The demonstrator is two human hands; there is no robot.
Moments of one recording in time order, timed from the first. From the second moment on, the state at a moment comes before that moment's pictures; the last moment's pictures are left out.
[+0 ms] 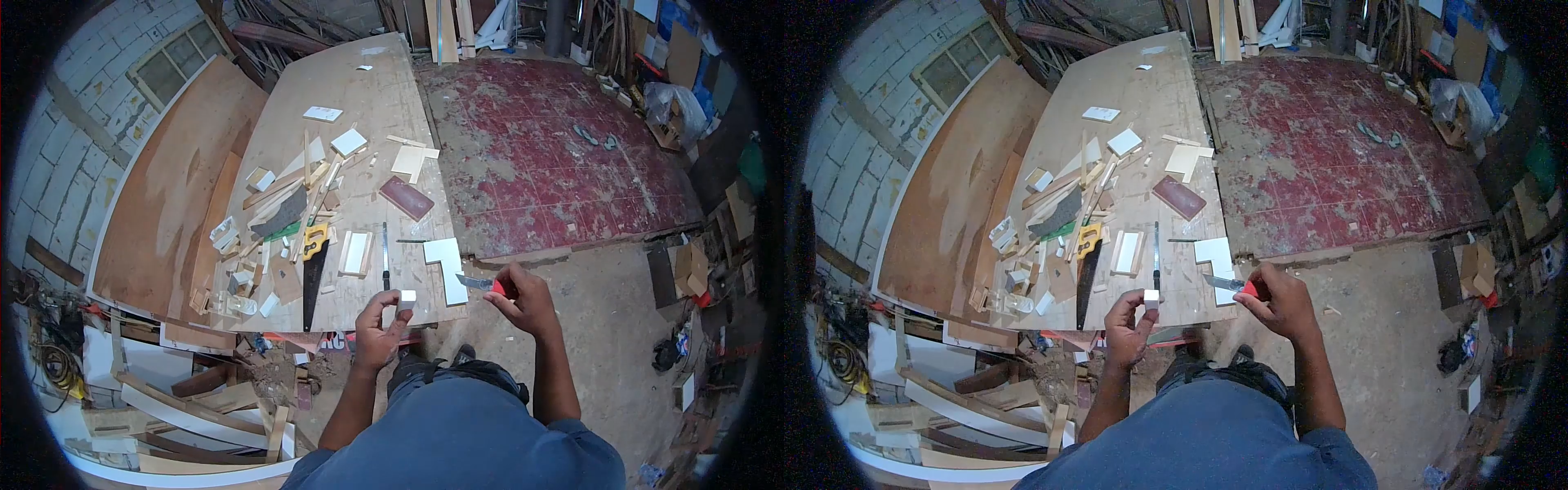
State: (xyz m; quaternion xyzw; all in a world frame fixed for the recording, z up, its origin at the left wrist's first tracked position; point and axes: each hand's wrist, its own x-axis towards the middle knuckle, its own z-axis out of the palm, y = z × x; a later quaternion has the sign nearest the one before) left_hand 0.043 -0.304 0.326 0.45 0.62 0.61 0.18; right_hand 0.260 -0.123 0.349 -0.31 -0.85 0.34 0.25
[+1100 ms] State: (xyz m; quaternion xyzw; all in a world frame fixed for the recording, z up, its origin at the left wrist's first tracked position) left_hand -0.008 -0.334 0.317 0.31 0.58 0.68 0.32; right_hand 0.160 -0.184 0.363 -0.10 -0.89 0.40 0.21
